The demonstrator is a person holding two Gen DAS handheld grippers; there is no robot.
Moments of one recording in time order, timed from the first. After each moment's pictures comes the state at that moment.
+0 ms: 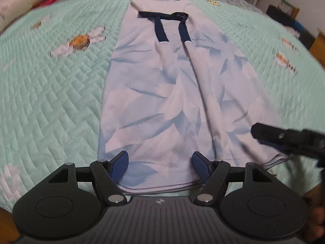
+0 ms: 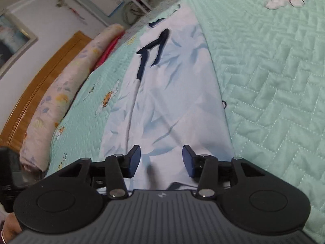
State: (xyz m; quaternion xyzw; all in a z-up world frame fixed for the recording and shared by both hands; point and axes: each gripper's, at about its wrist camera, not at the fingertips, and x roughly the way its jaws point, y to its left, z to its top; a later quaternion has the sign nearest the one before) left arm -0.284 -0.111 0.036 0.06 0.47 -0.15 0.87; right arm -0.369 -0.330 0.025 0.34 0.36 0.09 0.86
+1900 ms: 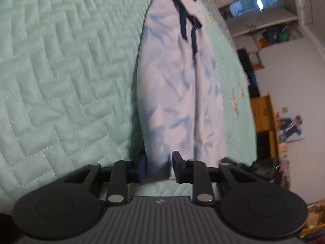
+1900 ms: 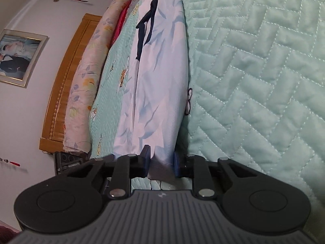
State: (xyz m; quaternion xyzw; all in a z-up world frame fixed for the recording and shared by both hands) left arm -0.235 0.014 -0.004 -0.29 0.56 -0.28 0.72; right arm -0.350 -0.414 -0.006 0.46 0.45 0.21 0.74
